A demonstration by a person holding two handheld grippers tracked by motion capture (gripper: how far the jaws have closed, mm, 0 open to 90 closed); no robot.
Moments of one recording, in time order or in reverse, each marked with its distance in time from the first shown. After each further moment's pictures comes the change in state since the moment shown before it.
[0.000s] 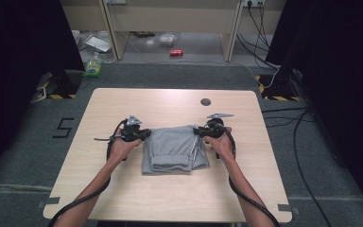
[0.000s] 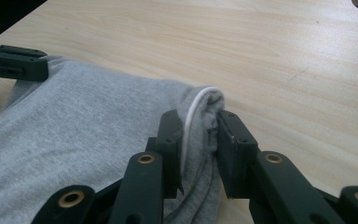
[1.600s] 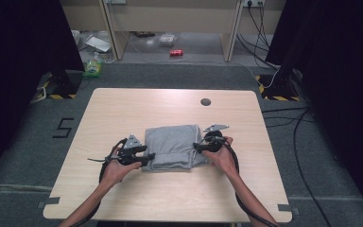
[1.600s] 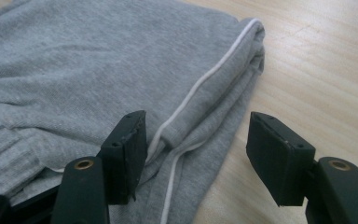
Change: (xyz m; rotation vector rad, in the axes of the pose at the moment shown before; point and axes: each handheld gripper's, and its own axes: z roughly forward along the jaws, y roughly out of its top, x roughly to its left) left arm -0.057 -0.045 -0.054 0.010 -0.083 0.084; right arm 0.031 -0.031 -0.021 0.096 -0.131 -0.178
